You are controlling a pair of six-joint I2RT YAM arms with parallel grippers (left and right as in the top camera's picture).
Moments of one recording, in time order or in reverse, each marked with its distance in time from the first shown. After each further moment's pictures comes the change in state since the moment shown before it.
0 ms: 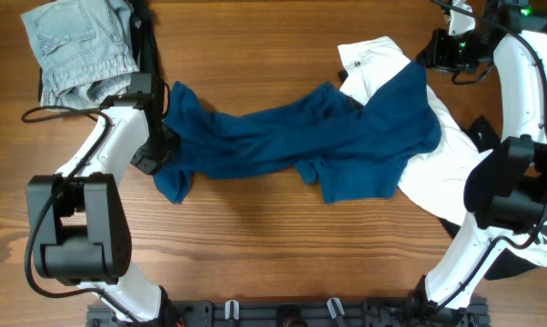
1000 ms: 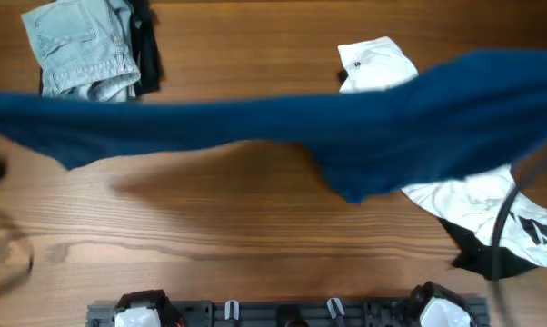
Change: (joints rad) left arm 0.115 -0.836 0.854 -0.192 -0.127 0.388; right arm -0.304 -1.095 0.017 0.004 0.046 0.067
